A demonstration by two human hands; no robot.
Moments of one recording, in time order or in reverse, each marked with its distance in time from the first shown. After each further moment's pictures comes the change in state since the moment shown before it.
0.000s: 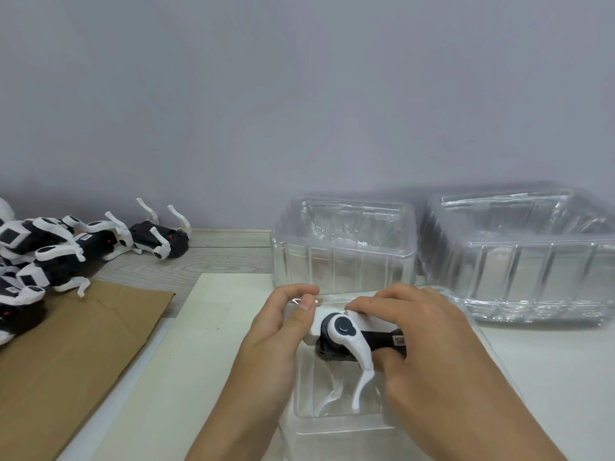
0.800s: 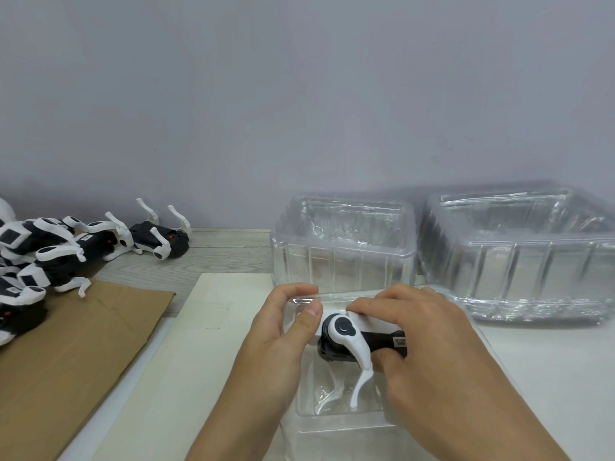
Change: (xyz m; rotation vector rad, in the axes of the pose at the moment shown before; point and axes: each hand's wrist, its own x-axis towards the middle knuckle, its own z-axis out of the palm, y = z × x) left_hand -0.001 0.002 0.003 0.010 -0.008 0.024; right_hand 0.000 0.001 -0.001 0.004 0.004 -0.006
